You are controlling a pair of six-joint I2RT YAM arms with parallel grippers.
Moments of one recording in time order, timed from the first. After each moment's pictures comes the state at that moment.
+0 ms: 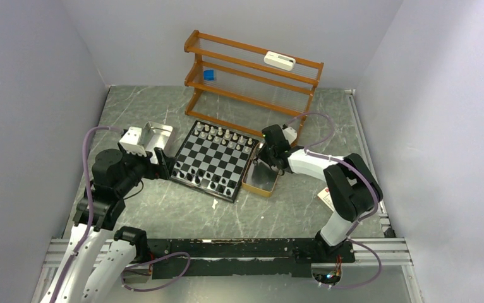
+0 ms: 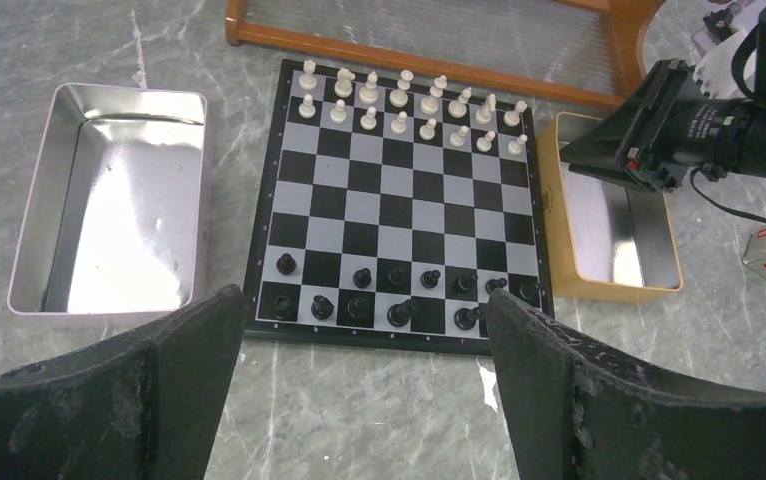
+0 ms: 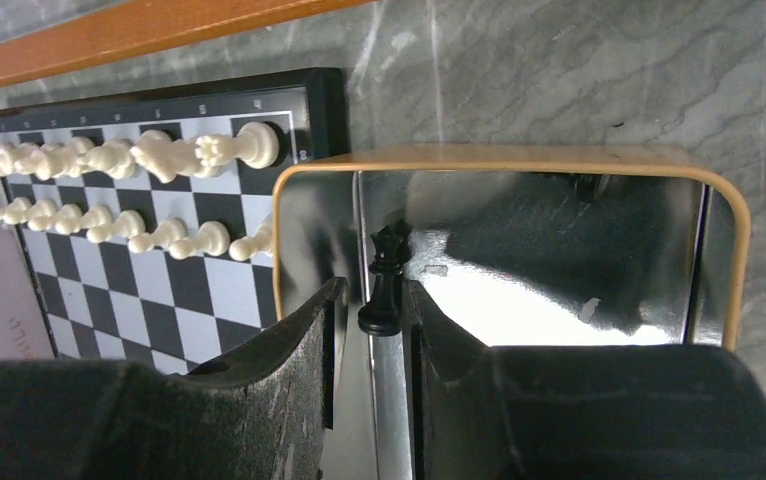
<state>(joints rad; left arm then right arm) -0.24 0.55 0.71 -0.46 0.15 -0.20 0.53 1.66 0.87 -0.03 0.22 1.00</state>
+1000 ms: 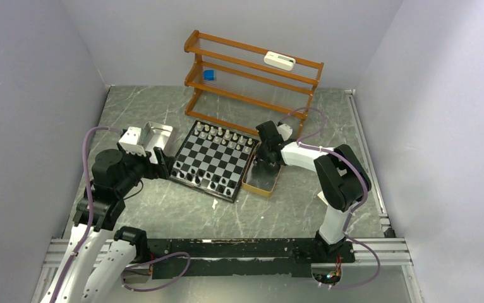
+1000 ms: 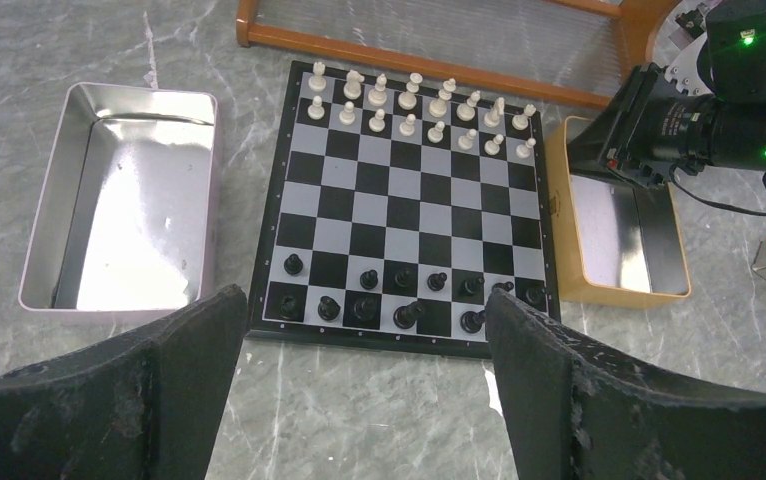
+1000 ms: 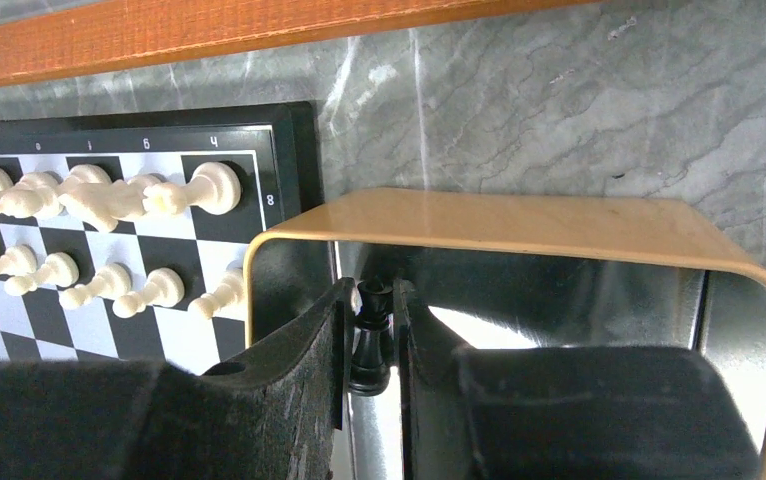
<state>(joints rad) -0.24 0.55 0.71 -0.46 0.13 -0.20 0.53 1.80 1.00 -0.14 0.26 0.96</state>
